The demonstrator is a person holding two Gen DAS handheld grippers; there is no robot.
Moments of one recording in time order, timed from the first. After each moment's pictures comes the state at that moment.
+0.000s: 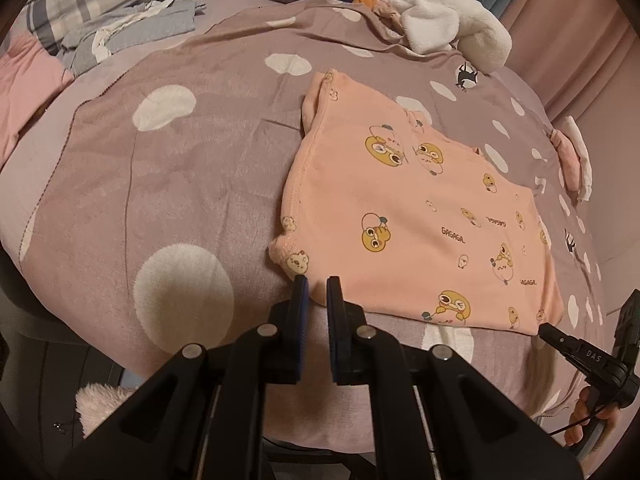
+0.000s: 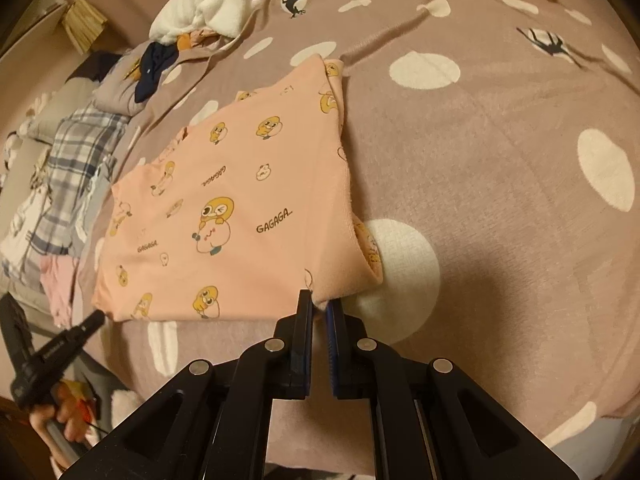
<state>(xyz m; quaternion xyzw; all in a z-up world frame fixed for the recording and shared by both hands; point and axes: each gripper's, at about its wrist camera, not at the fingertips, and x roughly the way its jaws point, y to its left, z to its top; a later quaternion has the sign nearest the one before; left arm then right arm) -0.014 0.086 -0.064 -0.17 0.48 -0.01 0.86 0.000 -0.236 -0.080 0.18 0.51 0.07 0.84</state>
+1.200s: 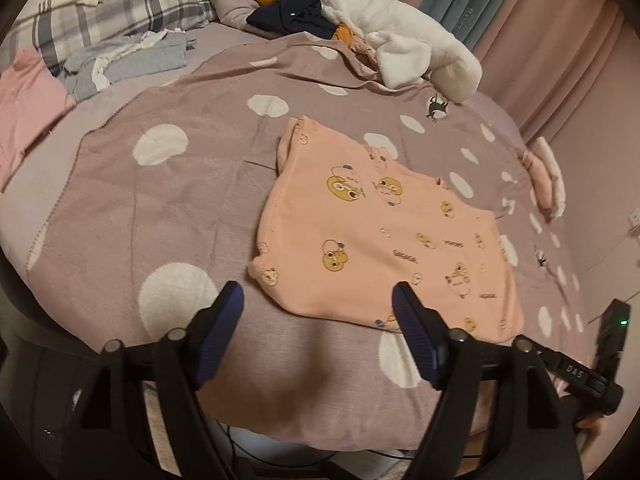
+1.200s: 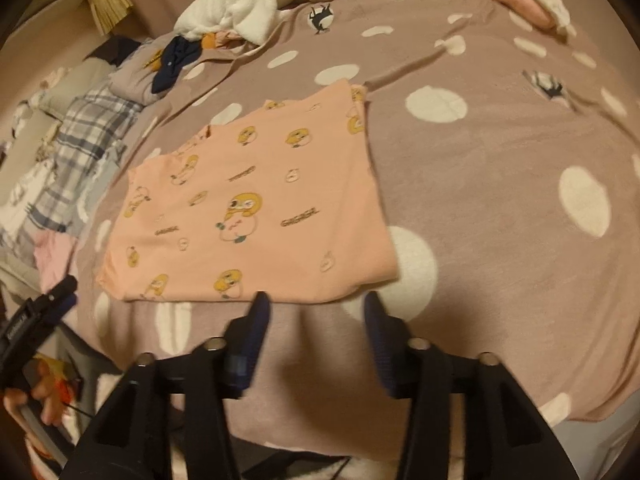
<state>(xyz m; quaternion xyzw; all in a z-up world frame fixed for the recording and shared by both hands) -0.036 0.082 -0.031 -0.19 0.42 -0.04 0.89 -0.013 -0.220 -0.065 0.16 0.49 0.08 0.85</state>
